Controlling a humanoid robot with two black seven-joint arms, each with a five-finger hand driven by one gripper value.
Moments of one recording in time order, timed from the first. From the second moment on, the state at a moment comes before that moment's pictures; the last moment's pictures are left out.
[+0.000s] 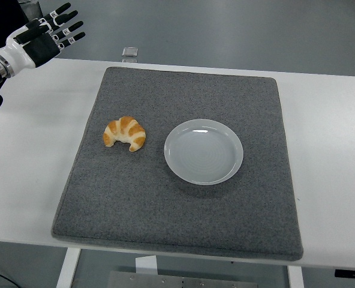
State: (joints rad) left arm -0.98 0.56 -0.51 -0.49 -0.41 -0.61 0.10; right arm 0.03 0.00 -0.08 0.15 0.06 -0.08 -0.05
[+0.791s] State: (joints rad) left arm -1.00 0.60 -0.51 -0.46 -0.41 -0.61 0.10; right arm 0.03 0.00 -0.08 0.15 0.06 -0.08 -0.05
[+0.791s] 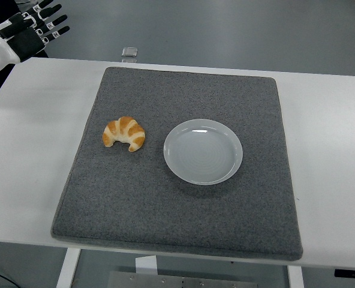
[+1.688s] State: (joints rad) left arm -1.05 0.85 -0.59 -0.86 0.41 -0.61 -0.08; right arm 0.03 0.00 -0.08 0.15 0.06 -0.08 -0.05
